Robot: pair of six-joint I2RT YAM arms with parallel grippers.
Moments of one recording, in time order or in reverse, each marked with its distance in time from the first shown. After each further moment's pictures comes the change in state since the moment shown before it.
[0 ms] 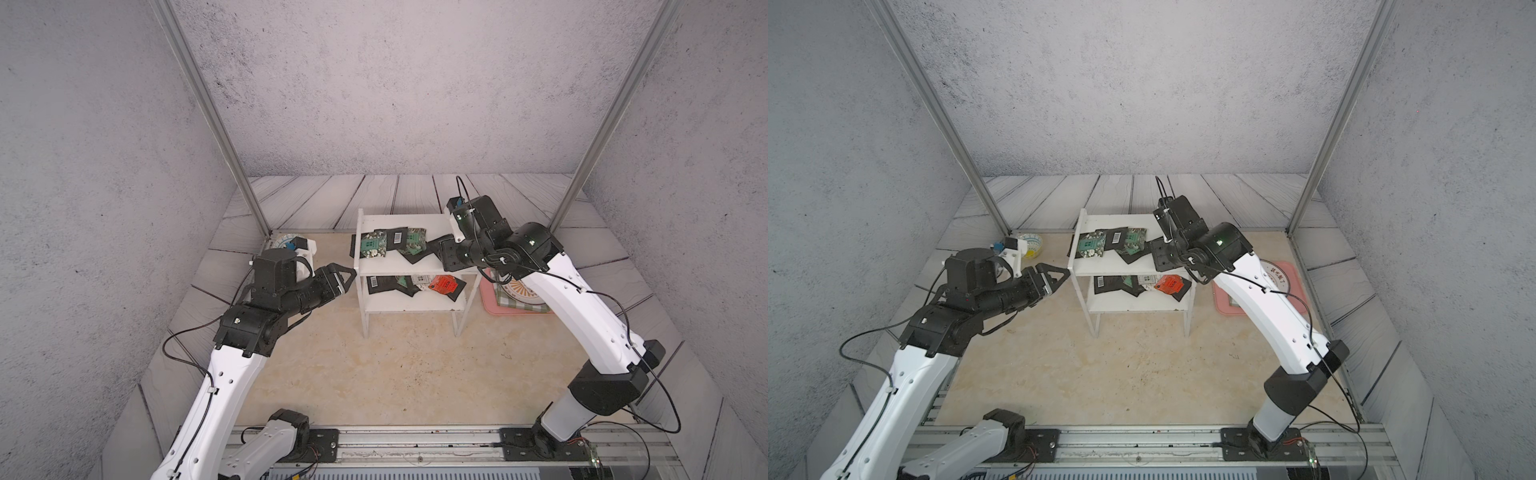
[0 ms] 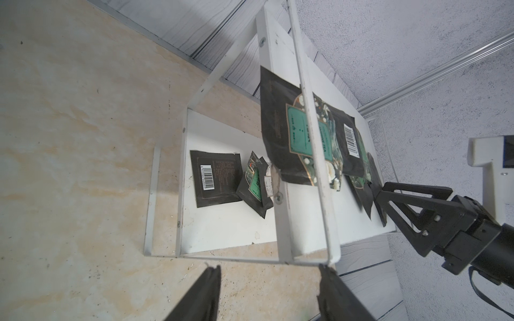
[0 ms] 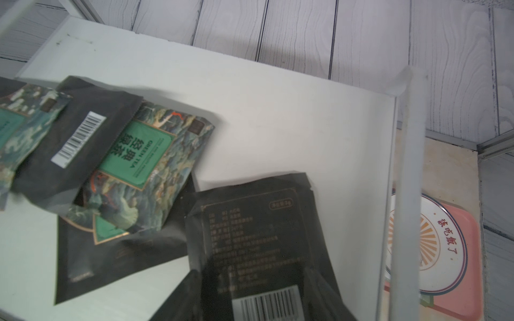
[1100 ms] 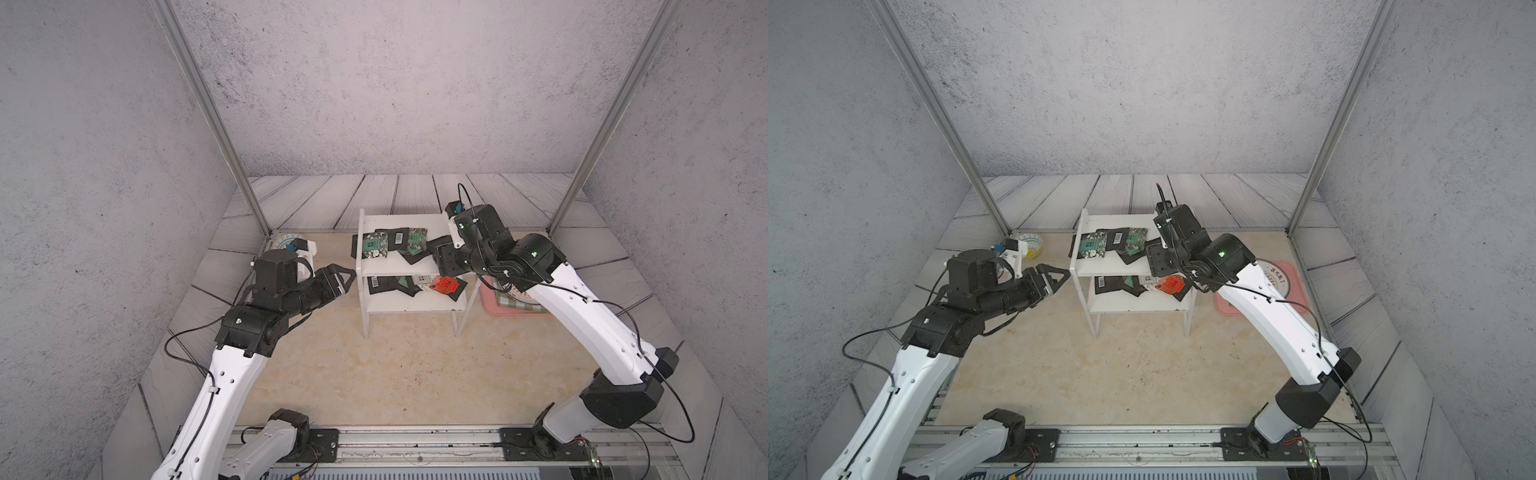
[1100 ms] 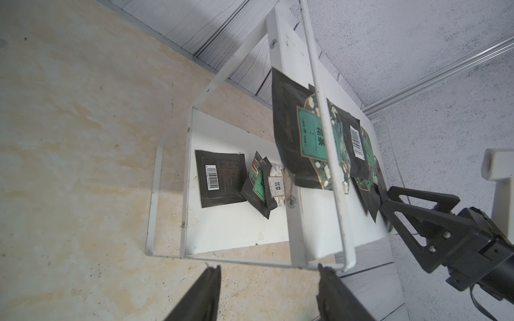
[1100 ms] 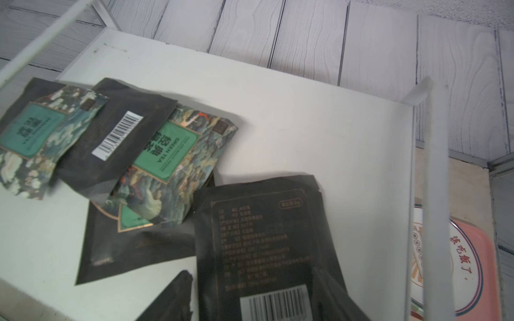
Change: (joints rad) left arm 0.000 -0.002 -0.019 0.009 -0.007 -0.008; right arm 0.016 -0.070 -0.128 0.101 0.014 -0.024
